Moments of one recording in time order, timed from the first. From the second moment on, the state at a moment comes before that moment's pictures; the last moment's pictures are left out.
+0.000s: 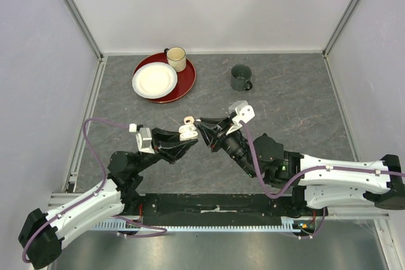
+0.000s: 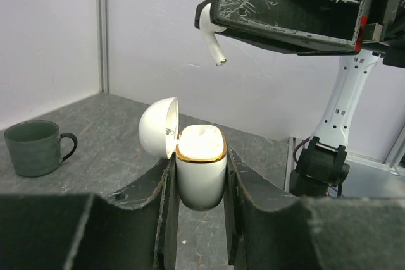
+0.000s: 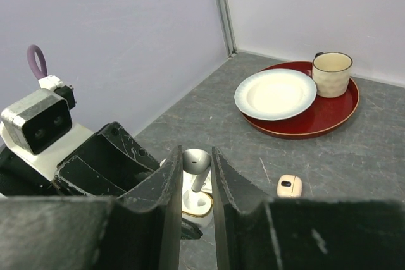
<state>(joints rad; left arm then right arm) -0.77 0.60 0.18 0.89 0.35 -0.32 1.40 1.07 0.95 0.30 0.66 0.16</state>
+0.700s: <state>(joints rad) -0.77 0.58 0.19 0.89 0.38 -0.28 1.43 1.13 0.95 0.32 0.61 0.14</state>
